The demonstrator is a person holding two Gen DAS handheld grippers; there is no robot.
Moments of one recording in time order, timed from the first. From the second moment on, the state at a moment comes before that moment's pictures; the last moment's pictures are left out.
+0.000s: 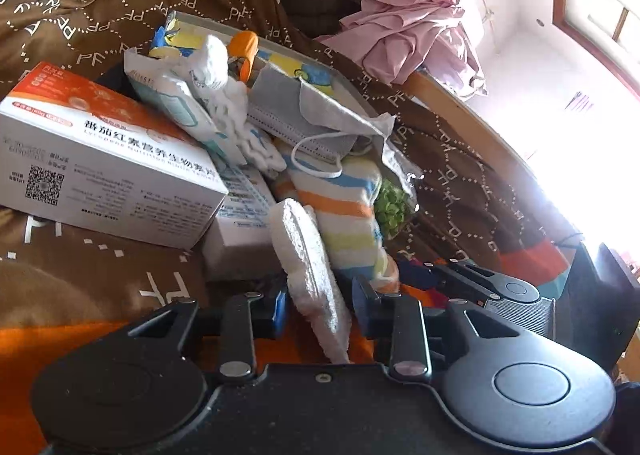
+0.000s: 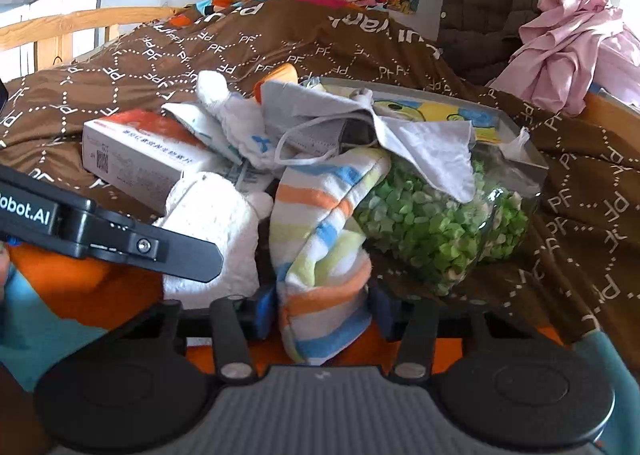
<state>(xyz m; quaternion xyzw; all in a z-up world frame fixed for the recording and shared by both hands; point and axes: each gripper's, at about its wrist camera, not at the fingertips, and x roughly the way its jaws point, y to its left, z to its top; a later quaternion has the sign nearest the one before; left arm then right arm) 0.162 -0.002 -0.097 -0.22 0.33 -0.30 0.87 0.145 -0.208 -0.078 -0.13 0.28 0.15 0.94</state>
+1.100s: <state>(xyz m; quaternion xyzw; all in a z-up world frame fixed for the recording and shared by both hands) 0.083 0.016 -0.037 -0.20 0.27 -0.17 0.93 0.072 -0.189 -0.029 -0.24 0.16 0.17 0.94</state>
